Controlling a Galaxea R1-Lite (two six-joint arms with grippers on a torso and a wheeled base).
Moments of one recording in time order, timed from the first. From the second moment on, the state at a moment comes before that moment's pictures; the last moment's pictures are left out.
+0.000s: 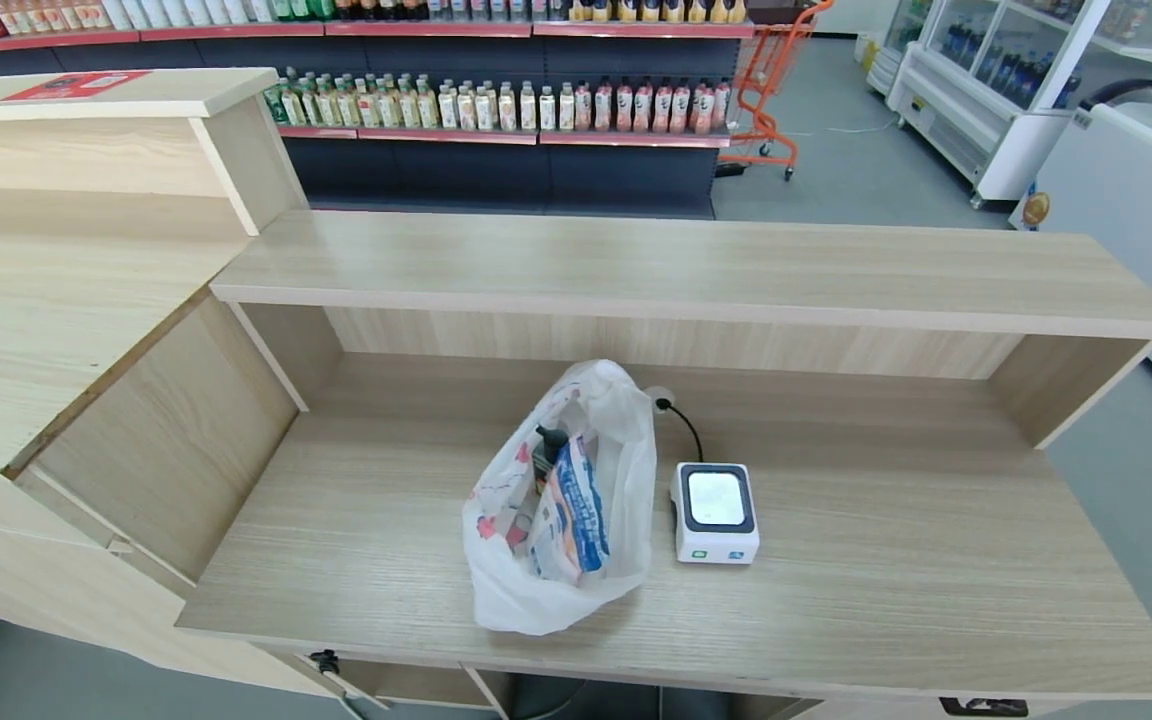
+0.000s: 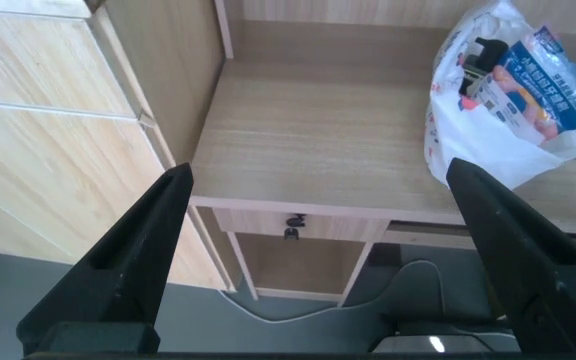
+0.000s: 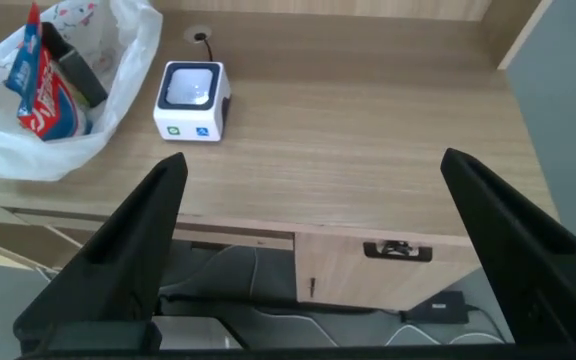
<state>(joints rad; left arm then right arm) 0.00 0.00 0.00 0.00 0.00 0.01 0.00 0.00 0.00 0.00 0.02 -0.04</state>
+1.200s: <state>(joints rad) 0.00 0.00 0.00 0.00 0.00 0.01 0.00 0.00 0.00 0.00 0.02 -0.04</state>
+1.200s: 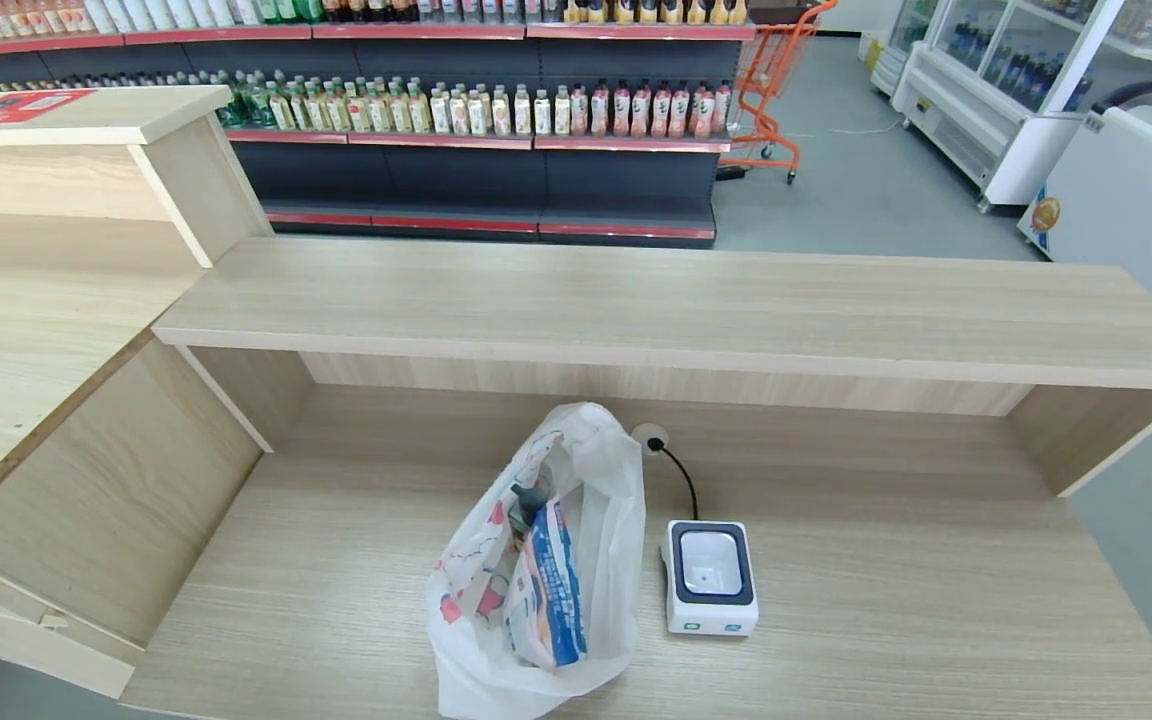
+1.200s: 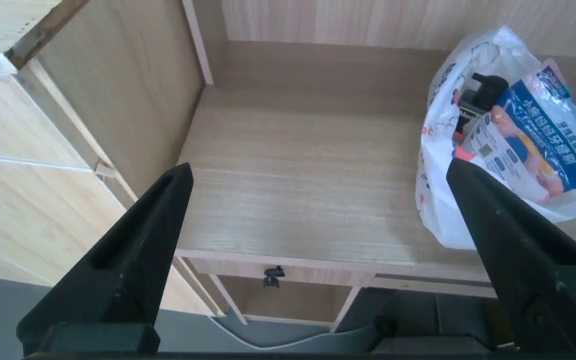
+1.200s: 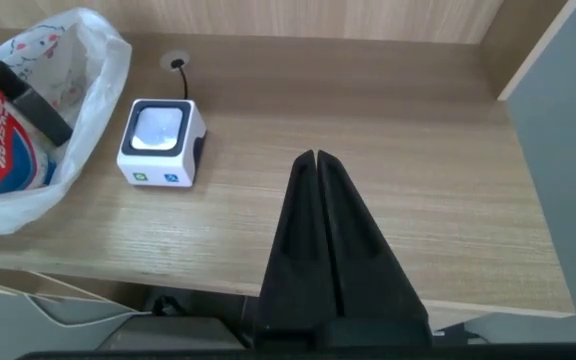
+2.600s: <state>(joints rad) 0.00 0.00 0.00 0.00 0.00 0.01 0.00 0.00 0.00 0.00 0.02 -0.04</state>
